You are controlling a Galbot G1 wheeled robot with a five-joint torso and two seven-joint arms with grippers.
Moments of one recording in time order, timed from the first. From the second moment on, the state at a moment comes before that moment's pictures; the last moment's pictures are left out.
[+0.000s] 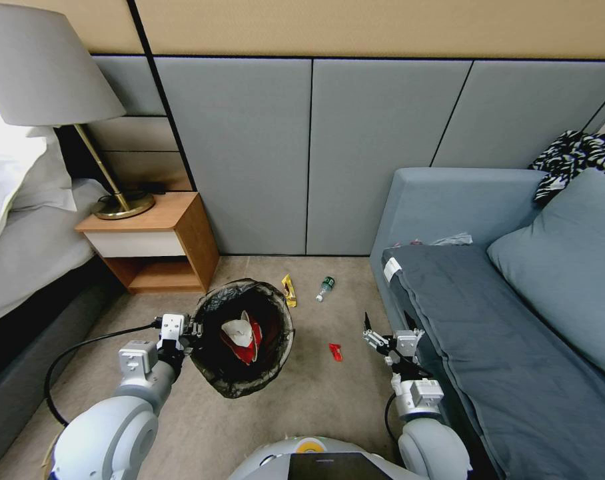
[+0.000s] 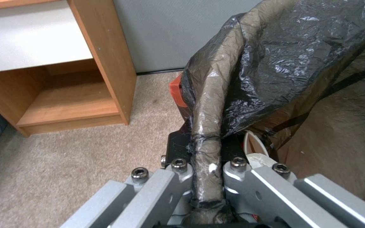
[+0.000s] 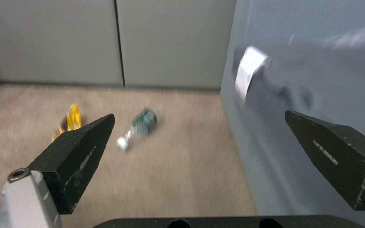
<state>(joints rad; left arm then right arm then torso) 1.69 -1.25 -0.78 -2.50 -0.36 0.71 -0.07 -1.62 1.33 0.42 2.15 0.14 -0.22 0.27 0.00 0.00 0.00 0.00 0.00</state>
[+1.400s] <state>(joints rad) 1.71 -1.24 -0.80 -2.50 -0.37 0.72 -0.09 -1.36 1.18 0.20 1.68 0.31 -0.21 0.12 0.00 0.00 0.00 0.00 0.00</state>
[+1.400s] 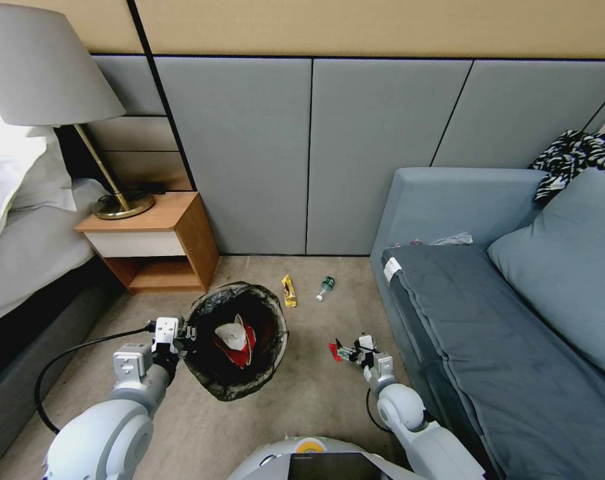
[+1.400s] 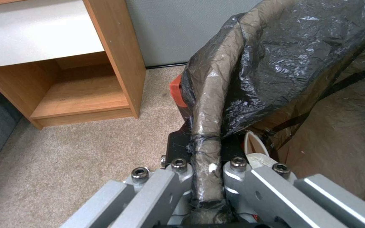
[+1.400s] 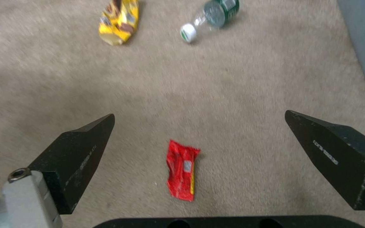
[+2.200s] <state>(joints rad) 1.71 -1.24 -0.79 -2.50 -0.36 0.72 -0.09 -1.27 1.26 0.17 1.42 0.22 -0.11 0.04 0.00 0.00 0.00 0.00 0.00</state>
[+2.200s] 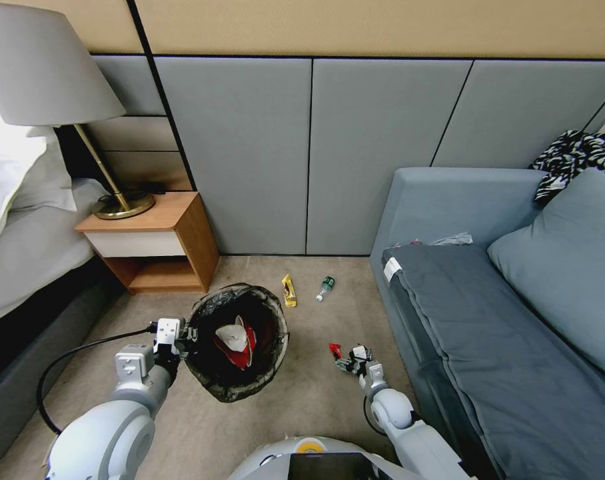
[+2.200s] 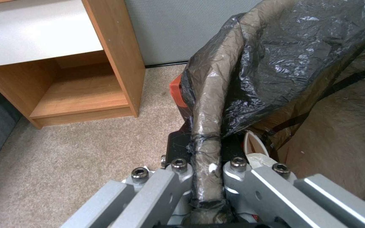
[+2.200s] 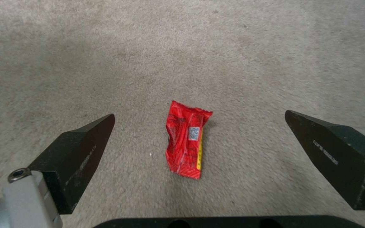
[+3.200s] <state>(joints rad) 1.72 -1.24 -0.79 -2.50 -0.36 0.72 -0.09 -1.15 1.35 0.17 1.15 0.15 0.03 0.00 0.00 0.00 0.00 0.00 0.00</state>
